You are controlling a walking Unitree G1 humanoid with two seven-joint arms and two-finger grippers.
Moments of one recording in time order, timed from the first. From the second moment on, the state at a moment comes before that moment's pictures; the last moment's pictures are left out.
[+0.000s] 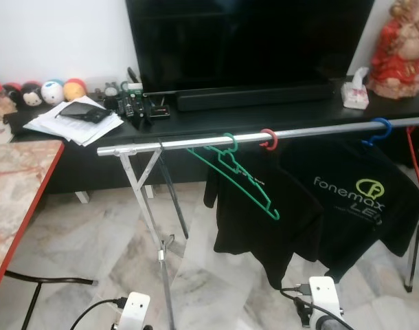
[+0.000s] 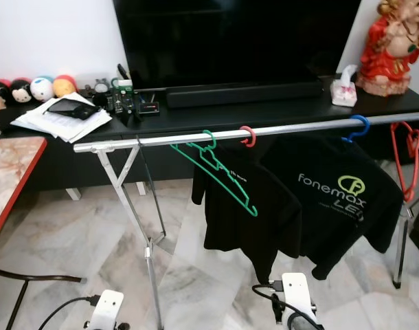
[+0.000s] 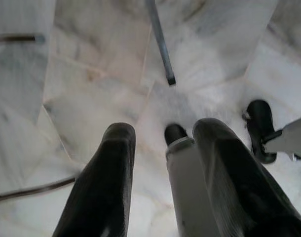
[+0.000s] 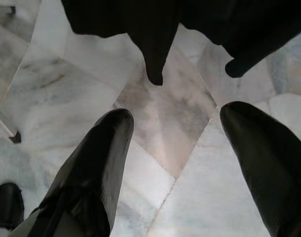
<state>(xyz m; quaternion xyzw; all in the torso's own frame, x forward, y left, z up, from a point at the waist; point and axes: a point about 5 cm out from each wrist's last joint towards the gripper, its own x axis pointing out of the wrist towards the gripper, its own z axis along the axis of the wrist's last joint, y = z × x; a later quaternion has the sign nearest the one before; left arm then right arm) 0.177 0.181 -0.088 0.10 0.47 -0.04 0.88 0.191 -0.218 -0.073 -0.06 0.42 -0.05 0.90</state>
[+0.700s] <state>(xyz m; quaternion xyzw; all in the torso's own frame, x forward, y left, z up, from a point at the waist) 0.175 0.174 -0.089 0.09 0.47 -0.04 0.88 0.211 -0.216 -0.060 -0.06 0.36 -0.02 0.93</state>
